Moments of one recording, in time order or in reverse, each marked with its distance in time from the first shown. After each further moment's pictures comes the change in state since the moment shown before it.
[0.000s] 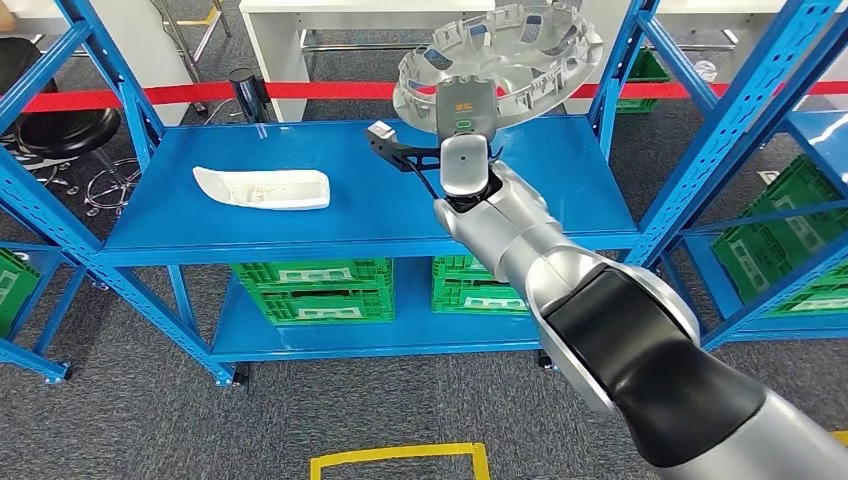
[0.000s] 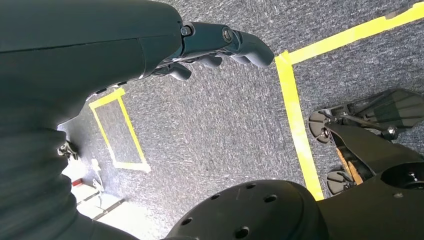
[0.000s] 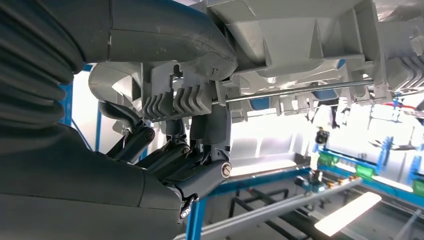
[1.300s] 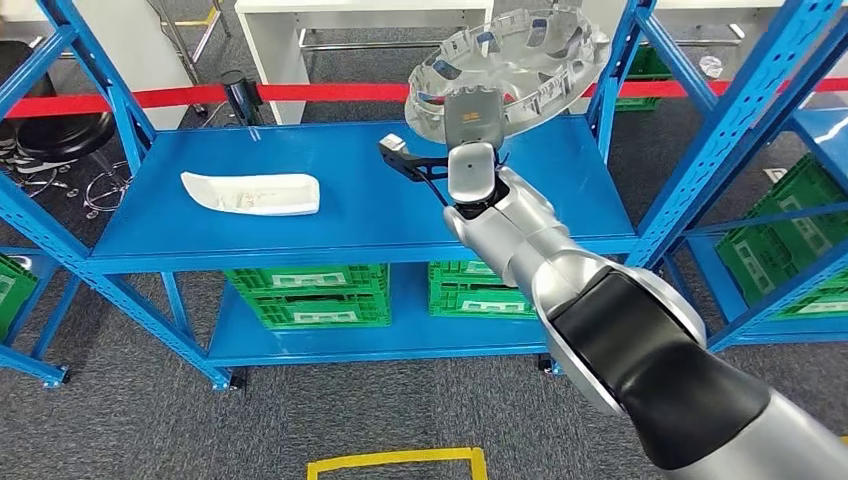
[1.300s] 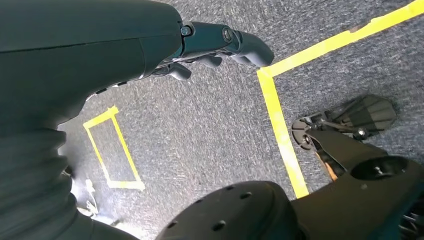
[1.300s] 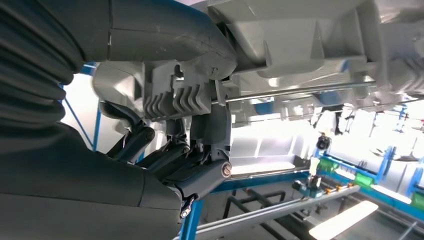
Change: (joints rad) left arm -0.027 0.001 -0.014 -0.007 -0.062 0.000 -0.032; right arm 0.012 -0.023 0.042 0.020 -0.002 0.026 -0.002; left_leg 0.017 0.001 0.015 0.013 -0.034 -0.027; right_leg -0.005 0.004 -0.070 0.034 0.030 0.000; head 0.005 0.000
